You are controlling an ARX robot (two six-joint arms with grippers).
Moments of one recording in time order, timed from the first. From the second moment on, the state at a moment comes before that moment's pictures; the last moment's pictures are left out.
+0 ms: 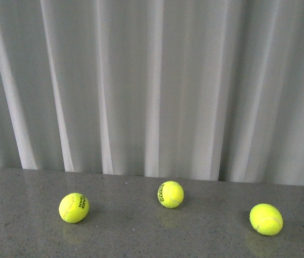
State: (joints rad) left arm 0.00 0.00 0.02 0.00 0.00 0.00; right arm 0.00 0.01 0.00 0.00 0.00 -0.01
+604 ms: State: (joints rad) left arm 0.04 1.31 0.48 0.34 0.47 -0.24; right arm 0.00 0.00 0.00 0.00 0.00 -0.01
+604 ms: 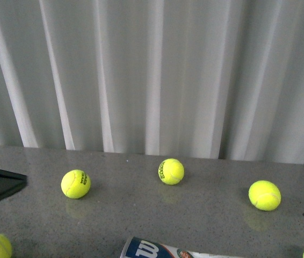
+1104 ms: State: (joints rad) left arm -0.04 1.93 0.75 0.48 0.70 -0.35; right arm 0.00 0.00 0.00 0.00 0.00 -0.01
